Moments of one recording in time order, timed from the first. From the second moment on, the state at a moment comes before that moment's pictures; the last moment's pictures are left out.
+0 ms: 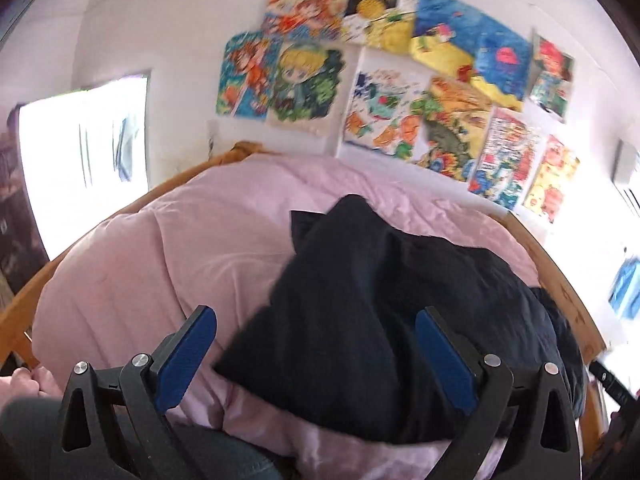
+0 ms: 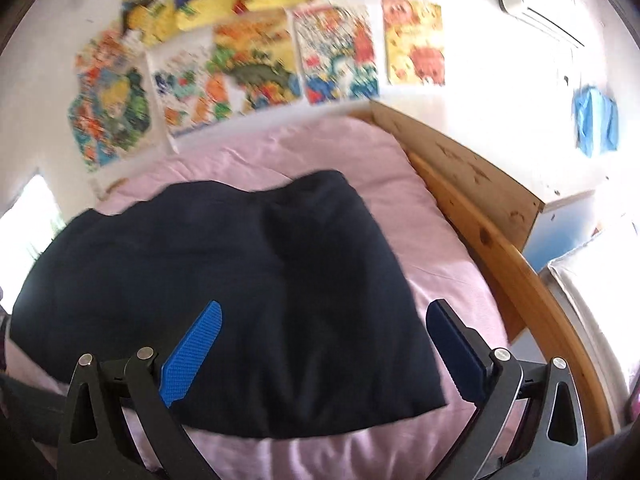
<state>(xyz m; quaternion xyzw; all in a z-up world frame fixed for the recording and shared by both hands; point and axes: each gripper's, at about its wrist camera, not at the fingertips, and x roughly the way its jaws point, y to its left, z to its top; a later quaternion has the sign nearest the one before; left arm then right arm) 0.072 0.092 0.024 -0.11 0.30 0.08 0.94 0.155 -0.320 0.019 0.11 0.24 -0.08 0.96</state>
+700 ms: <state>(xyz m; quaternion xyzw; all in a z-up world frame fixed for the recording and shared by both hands) -0.017 0.011 0.030 0.03 0.30 0.02 0.95 0.010 -0.229 0.000 0.03 0.20 0.02 0.98</state>
